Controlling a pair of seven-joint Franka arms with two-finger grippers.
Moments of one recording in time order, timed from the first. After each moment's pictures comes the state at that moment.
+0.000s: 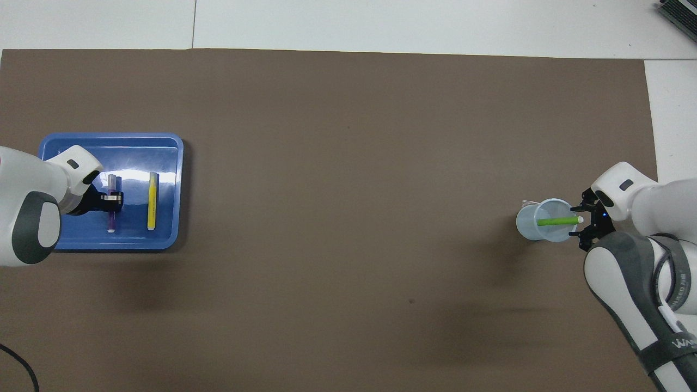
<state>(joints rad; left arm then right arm) 0.47 0.25 -0.35 -2.13 0.18 2.34 -0.01 -0.36 -0.08 0.23 -2.29 -0.02 2.25 -1.54</state>
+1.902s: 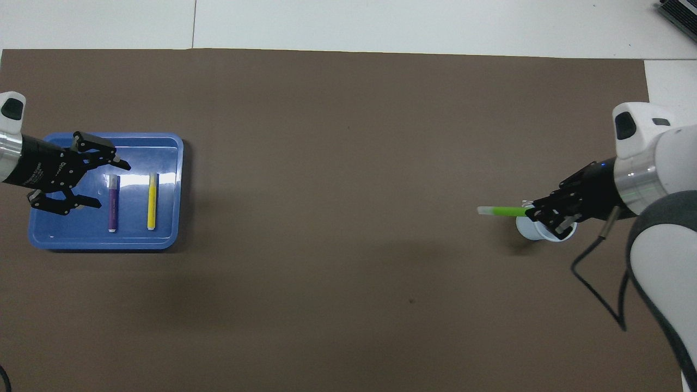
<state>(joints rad) 0.46 0.13 -0.38 -1.79 -0.39 1.76 -0.62 -0.35 -0.09 0.46 -1.81 0.28 1.67 -0.63</state>
